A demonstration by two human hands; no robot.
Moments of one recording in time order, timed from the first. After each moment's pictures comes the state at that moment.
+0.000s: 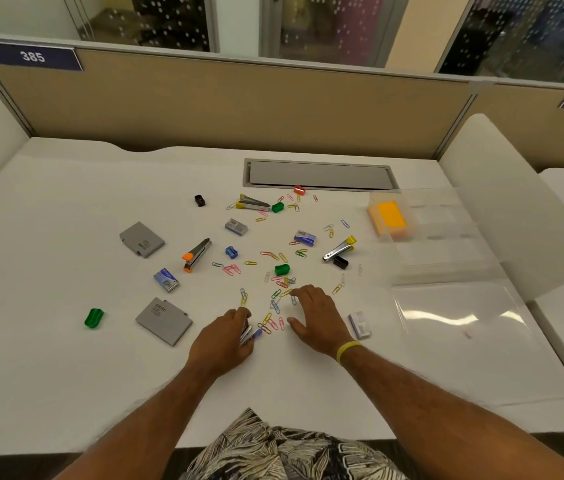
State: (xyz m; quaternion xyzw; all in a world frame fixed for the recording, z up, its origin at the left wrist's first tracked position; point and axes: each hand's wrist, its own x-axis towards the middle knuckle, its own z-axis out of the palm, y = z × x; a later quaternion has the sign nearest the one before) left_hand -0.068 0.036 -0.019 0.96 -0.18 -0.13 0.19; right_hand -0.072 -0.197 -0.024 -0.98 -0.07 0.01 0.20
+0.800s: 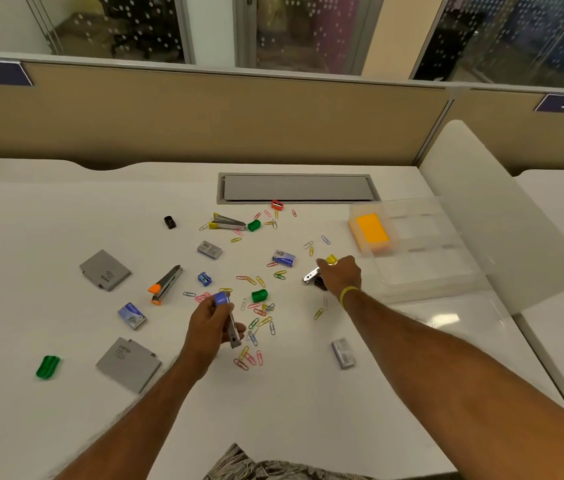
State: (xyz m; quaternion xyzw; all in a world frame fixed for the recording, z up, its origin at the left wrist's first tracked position) left_hand -0.006 -0.014 0.016 0.68 0.15 -0.19 0.69; right_hand 0.052 -0.288 0.015 -0.82 0.40 0.01 0.40
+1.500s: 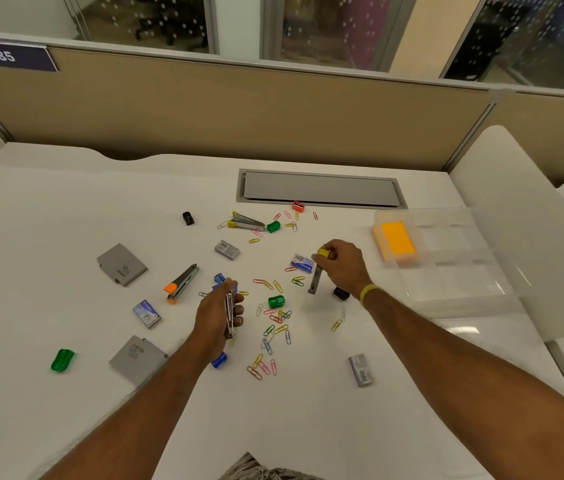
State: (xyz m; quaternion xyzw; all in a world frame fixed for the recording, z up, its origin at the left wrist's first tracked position) left_hand 0.037 -0.014 0.030 0.57 0.30 -0.23 0.73; right_hand 0.085 -0.267 0.041 -0.90 0.15 -0.01 0.41
